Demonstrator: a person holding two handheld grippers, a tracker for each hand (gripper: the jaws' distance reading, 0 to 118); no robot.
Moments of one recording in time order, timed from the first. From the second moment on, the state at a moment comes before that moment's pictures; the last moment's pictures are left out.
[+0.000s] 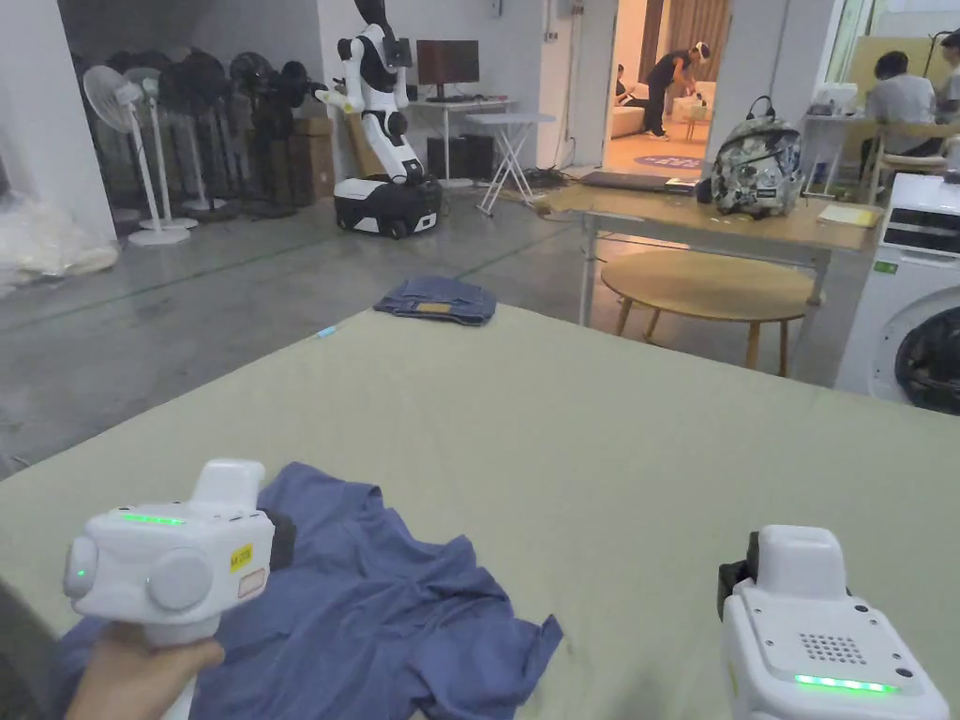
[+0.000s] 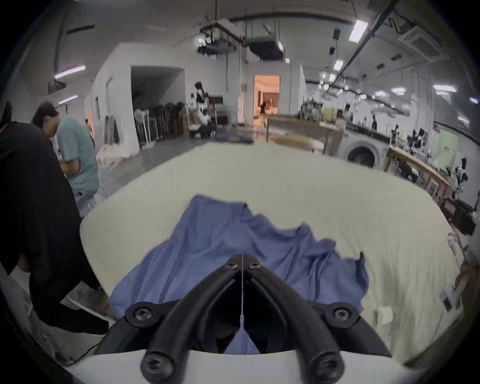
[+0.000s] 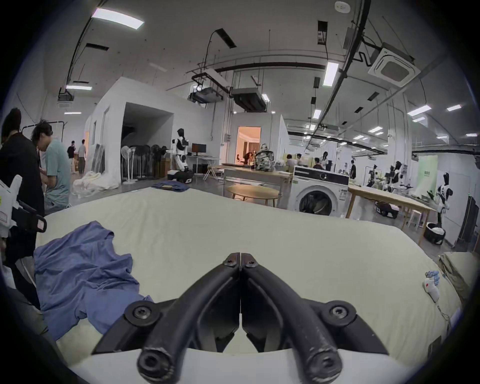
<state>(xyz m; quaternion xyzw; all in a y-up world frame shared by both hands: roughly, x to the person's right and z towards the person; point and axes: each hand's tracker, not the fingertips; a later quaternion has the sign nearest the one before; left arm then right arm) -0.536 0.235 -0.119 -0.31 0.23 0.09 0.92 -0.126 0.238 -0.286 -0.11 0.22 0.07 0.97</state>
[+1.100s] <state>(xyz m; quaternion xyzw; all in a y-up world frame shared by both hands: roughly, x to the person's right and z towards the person) -0.557 0.146 -0.172 -0.51 0.19 0.07 0.84 -0.101 0.203 -0.295 -0.18 0.19 0.10 0.96</state>
